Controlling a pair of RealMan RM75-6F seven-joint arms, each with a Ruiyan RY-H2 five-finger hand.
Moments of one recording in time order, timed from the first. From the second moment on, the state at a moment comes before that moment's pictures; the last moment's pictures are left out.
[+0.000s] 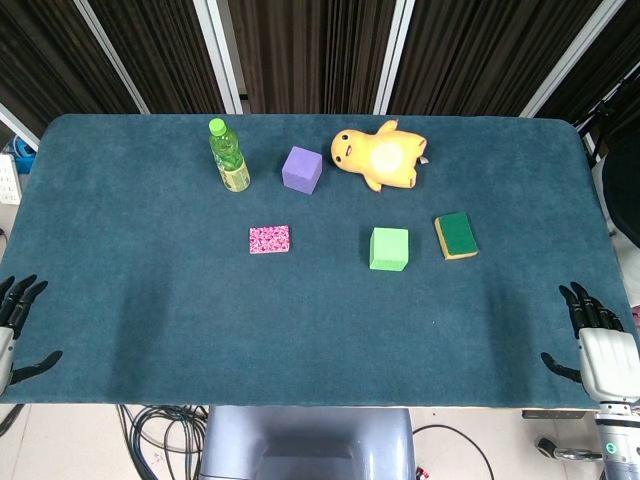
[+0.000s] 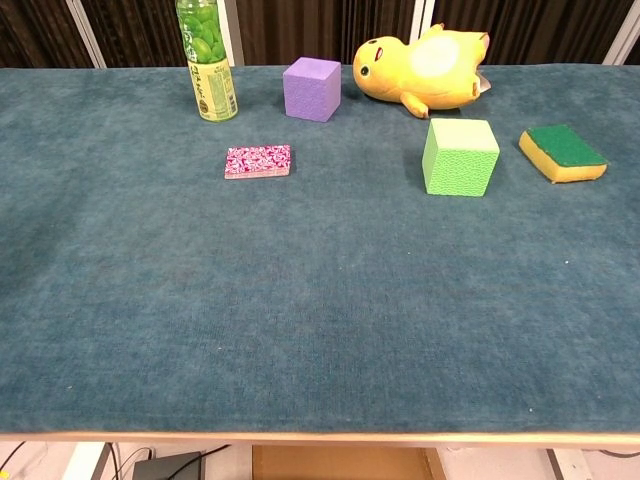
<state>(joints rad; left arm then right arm) -0.05 -1.07 -0.02 -1.64 1.57 1.56 0.02 0.07 -1.14 0.09 -1.63 -1.42 1.47 -0.14</state>
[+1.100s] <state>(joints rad) -0.34 -1.14 -0.20 -1.76 1.31 1.19 0.25 0.07 -1.14 0.10 -1.64 -1.39 1.47 -0.10</state>
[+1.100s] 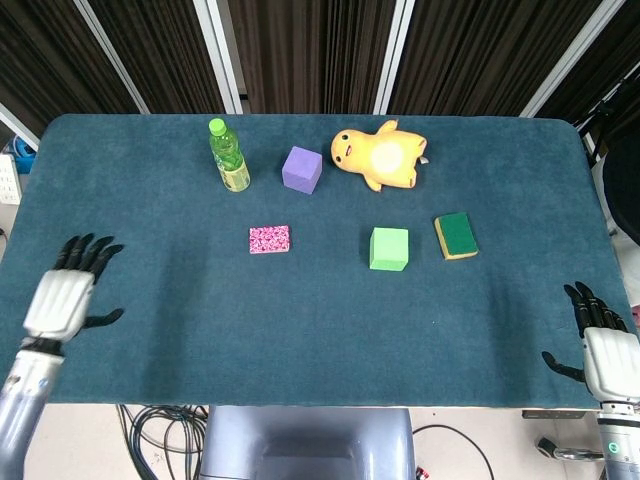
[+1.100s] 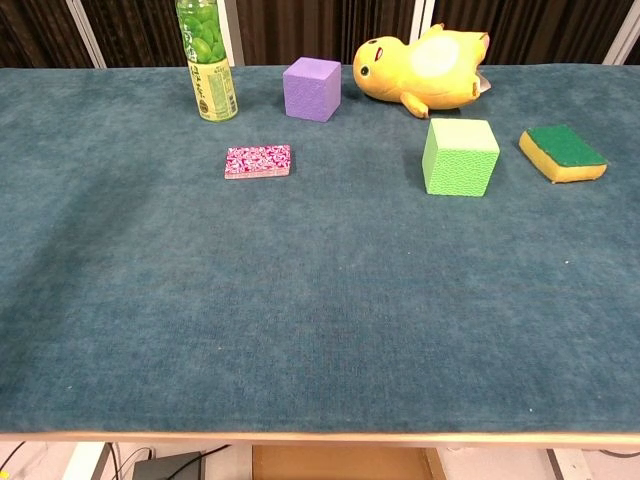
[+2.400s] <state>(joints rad) -1.17 -1.61 -0.32 -1.22 0.20 0.77 0.71 0.07 -1.14 0.10 -1.64 -1.39 1.46 -0.08</state>
